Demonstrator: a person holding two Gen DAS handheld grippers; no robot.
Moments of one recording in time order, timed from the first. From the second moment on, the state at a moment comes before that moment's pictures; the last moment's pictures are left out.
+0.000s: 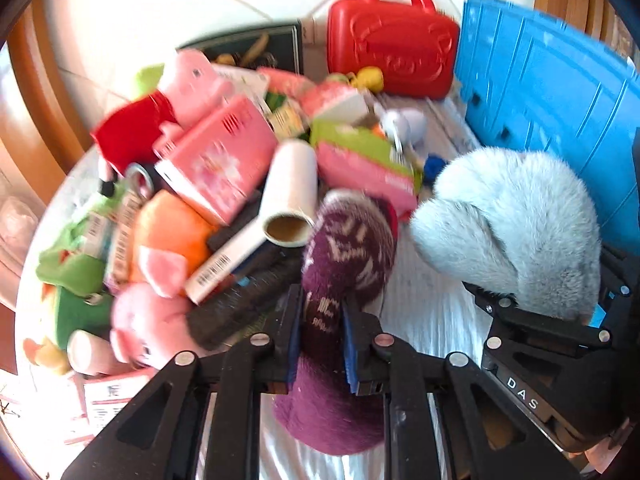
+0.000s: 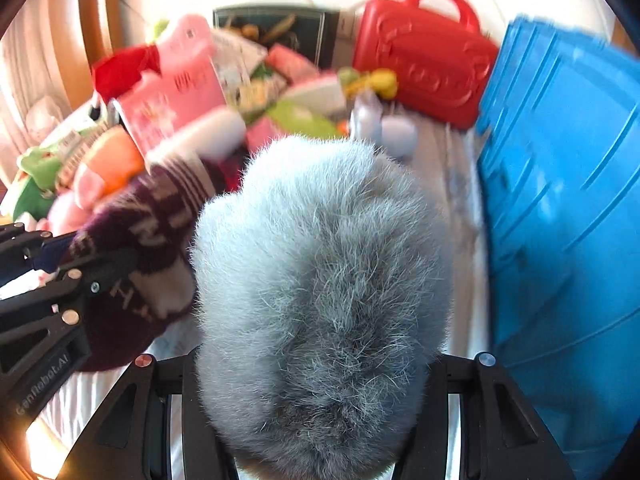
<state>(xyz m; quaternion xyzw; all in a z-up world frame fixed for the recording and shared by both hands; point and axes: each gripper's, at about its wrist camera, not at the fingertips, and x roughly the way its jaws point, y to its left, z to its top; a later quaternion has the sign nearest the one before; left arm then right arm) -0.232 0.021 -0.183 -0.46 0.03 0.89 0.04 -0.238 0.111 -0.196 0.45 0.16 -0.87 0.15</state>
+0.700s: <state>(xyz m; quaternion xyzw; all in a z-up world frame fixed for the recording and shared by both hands) -0.238 0.040 -0.244 -0.55 0.05 0.83 0.11 -0.221 0.132 -0.214 0.49 0.16 -0.85 0.12</state>
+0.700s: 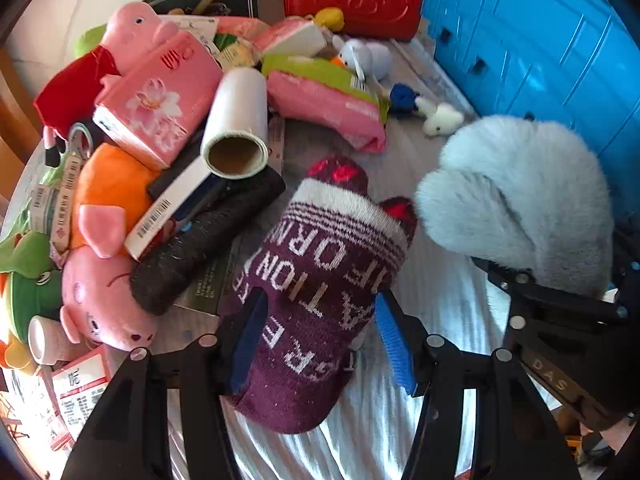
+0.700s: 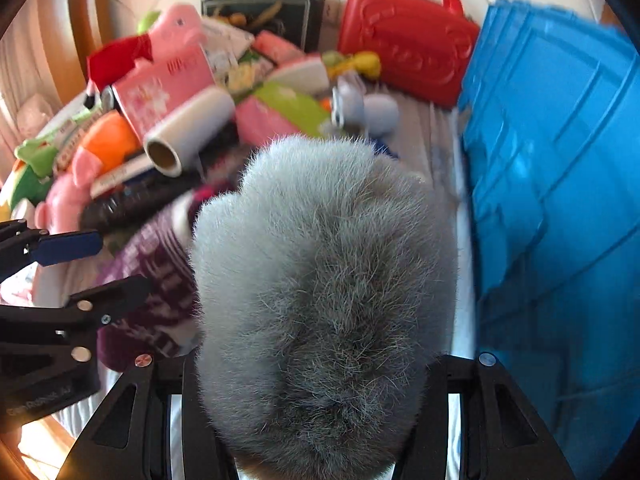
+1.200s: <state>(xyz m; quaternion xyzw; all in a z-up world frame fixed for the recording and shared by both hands) -0.250 0.040 -0.273 -0.53 0.07 0.84 0.07 -0.238 0.128 -0.252 0.51 0.16 -0.84 0.11</state>
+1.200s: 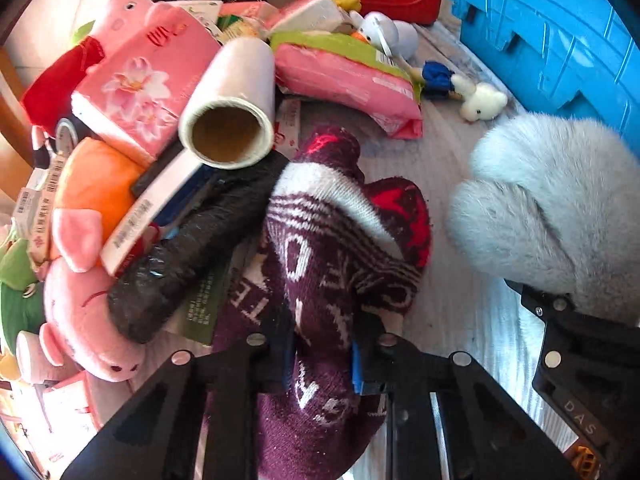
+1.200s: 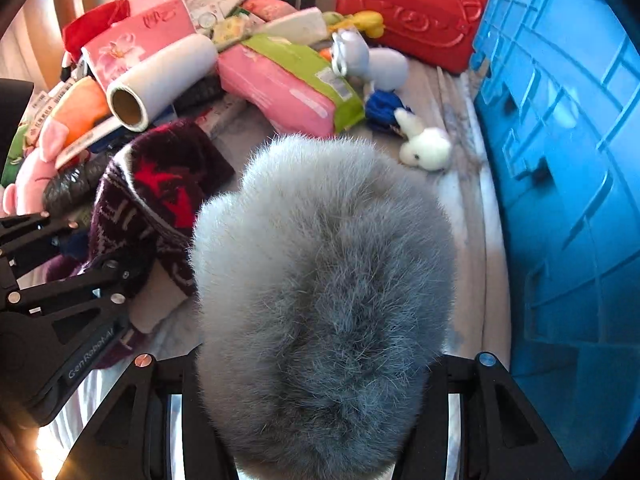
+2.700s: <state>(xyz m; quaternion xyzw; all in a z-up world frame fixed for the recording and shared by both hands) -0.185 0.285 0.069 -0.23 0.08 0.94 0.25 -0.154 0.371 0.067 0.18 0.09 -0.97 -0.11</state>
